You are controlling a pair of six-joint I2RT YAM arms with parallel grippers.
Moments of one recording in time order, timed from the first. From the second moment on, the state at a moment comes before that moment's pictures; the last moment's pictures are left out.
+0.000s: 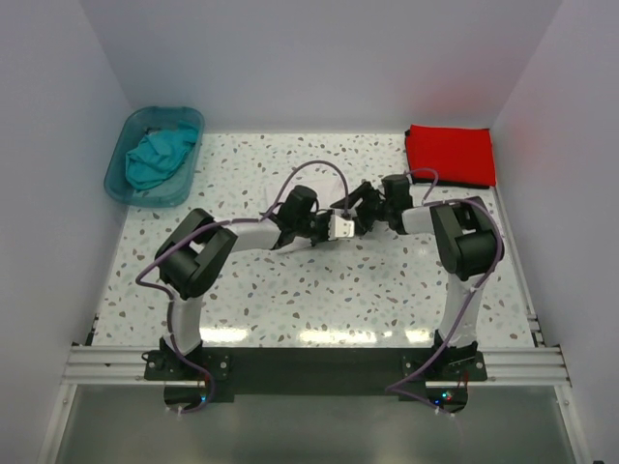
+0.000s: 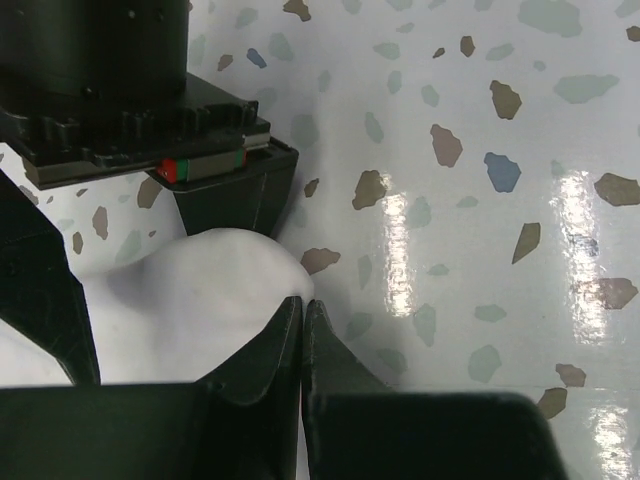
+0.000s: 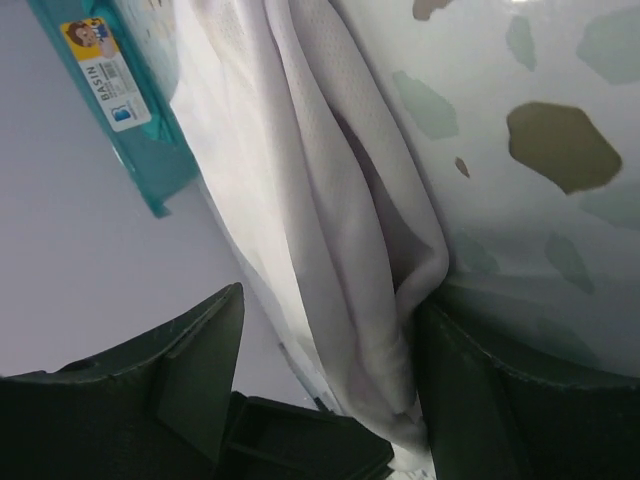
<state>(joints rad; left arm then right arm) -0.68 1.98 1.12 0.21 0.58 0.81 0.25 2.01 1.01 0.29 -0.57 1.21</state>
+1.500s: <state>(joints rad) -0.59 1.98 1.21 0.20 0.72 0.60 0.26 2.15 1.05 0.62 -0.59 1.40</state>
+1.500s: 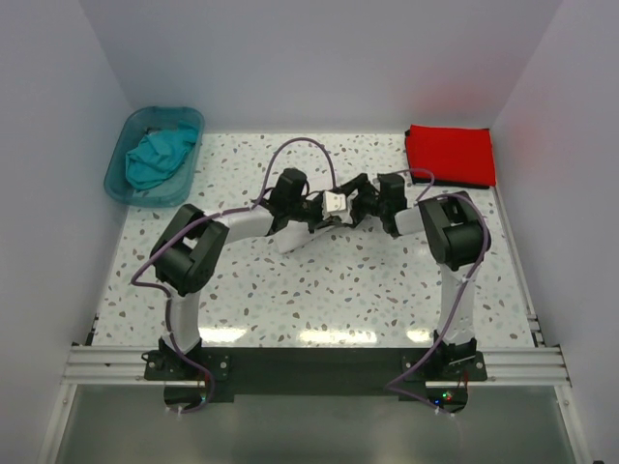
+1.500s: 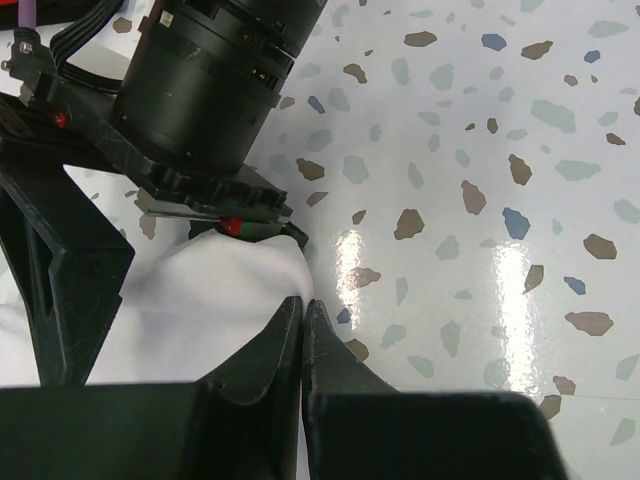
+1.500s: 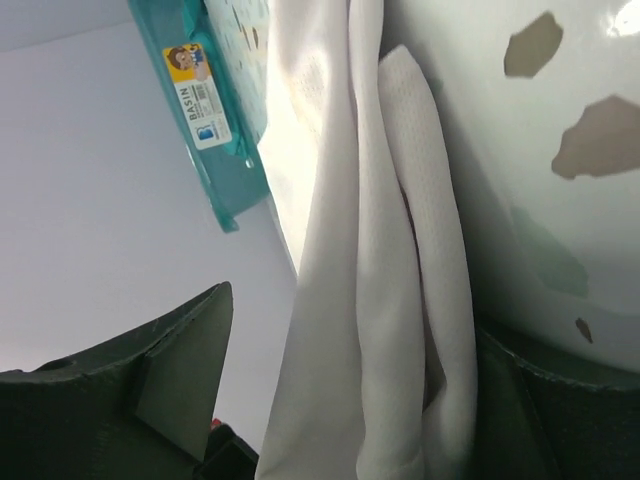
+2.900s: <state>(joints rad) -0.38 1.87 1.26 -0.14 0.72 0.44 0.16 2.24 1.95 -0.55 -0.12 0.11</state>
